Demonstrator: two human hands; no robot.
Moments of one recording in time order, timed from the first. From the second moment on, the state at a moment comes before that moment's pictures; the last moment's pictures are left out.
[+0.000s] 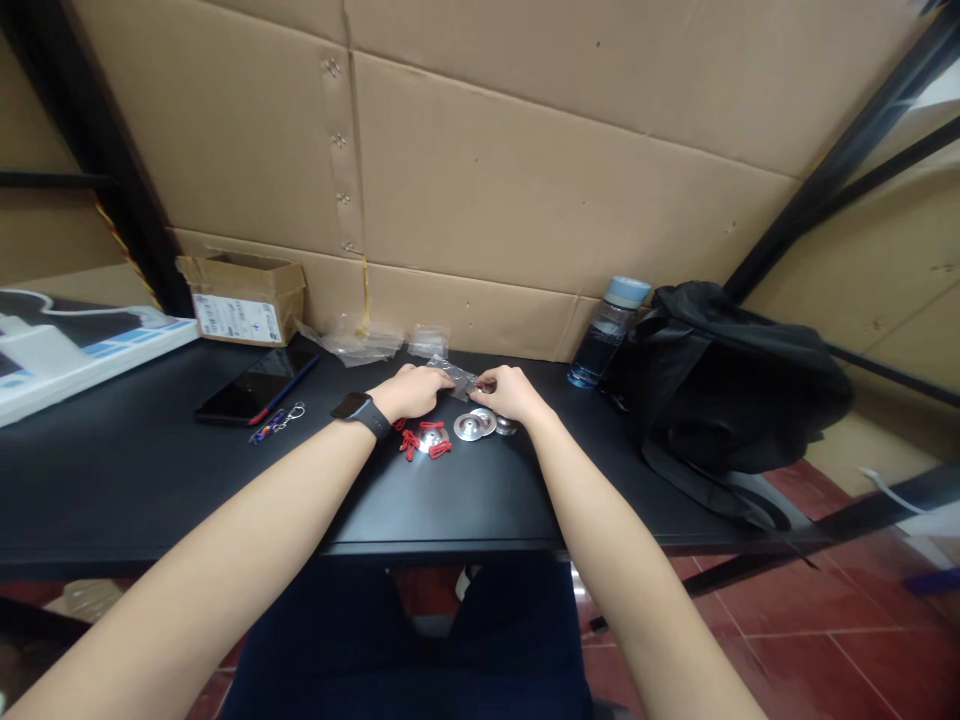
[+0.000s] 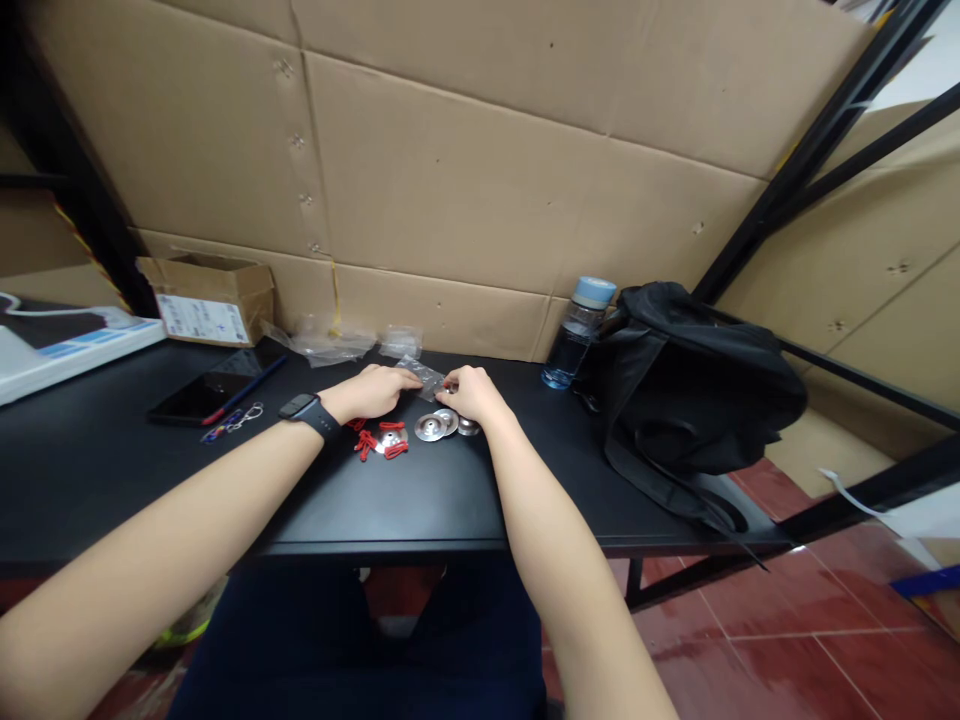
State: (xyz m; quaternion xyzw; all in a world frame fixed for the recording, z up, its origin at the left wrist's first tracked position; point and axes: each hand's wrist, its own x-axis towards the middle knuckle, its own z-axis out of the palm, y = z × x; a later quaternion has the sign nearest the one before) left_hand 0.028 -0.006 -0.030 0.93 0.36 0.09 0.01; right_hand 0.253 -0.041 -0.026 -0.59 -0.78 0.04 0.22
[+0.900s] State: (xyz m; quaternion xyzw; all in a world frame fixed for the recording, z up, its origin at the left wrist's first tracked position) left_hand 0.025 -0.004 -0.030 0.92 0.37 0.11 0.04; right_hand 0.239 -0.035 -0.036 -0.53 -0.82 0.00 0.22
